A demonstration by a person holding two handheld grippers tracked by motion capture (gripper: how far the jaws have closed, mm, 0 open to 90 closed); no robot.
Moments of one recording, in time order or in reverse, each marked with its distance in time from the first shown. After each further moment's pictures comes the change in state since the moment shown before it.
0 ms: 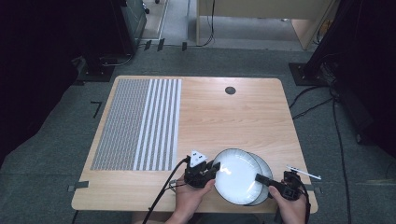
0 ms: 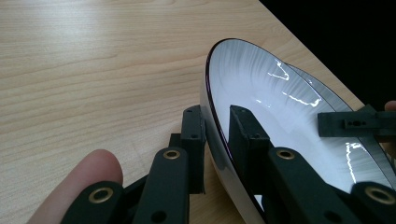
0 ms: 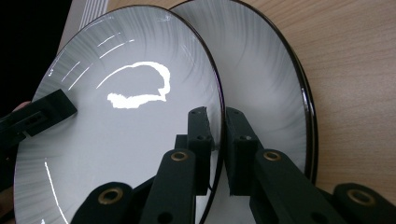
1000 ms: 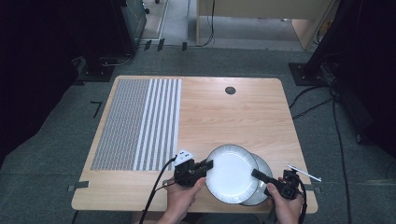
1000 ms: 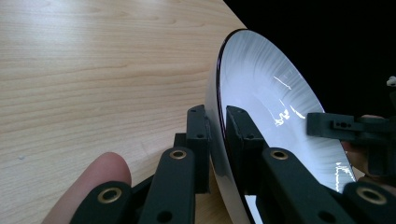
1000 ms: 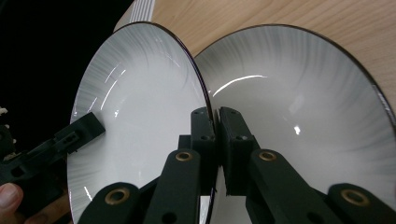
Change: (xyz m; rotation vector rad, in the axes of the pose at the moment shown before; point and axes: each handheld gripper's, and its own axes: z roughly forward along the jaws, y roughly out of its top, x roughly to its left) left arm 0.022 0.003 -0.026 -0.066 -0.085 -0.109; right arm 0.020 0.001 -0.003 -0.084 0.116 0.054
